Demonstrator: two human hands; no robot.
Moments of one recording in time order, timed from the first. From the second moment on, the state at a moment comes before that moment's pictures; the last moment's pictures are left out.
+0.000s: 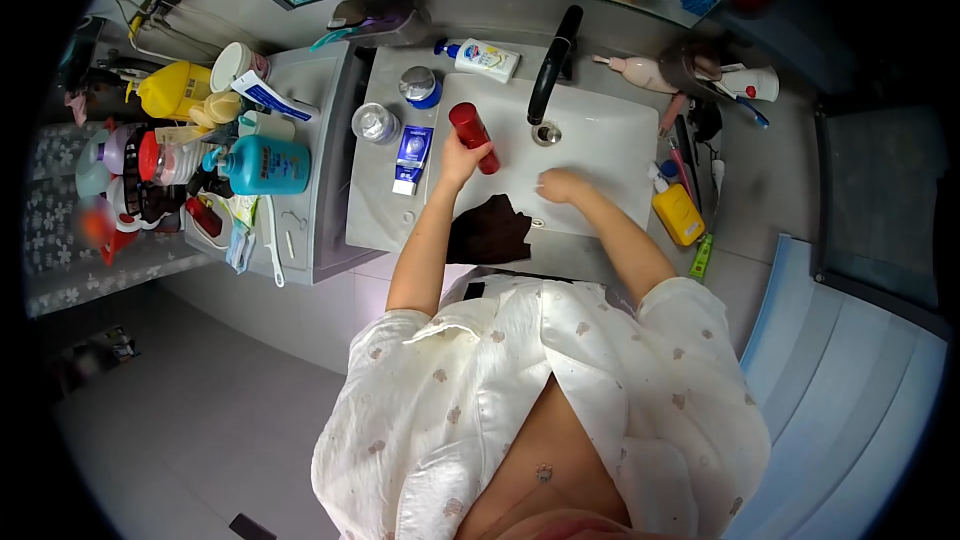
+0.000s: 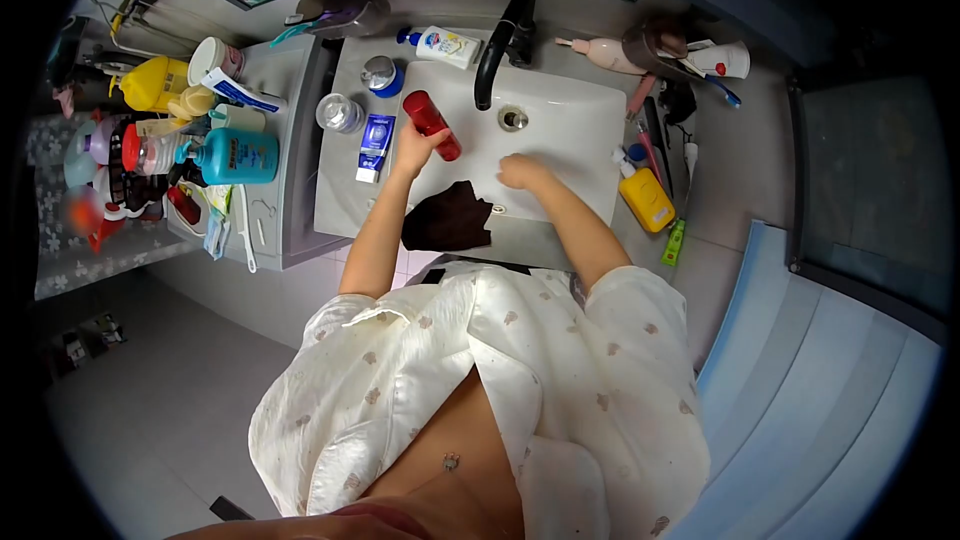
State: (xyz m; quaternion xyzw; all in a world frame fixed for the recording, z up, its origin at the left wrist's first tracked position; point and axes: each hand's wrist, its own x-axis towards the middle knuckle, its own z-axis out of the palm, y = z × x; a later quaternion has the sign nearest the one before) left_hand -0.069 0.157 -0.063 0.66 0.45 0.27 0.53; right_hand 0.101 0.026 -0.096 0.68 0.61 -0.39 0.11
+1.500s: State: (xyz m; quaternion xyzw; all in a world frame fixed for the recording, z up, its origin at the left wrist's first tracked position) left_hand -0.086 0.068 0.001 0.36 0.23 0.26 0.87; right_hand 0.026 -0.011 0.027 0.66 0.46 -0.42 -0.42
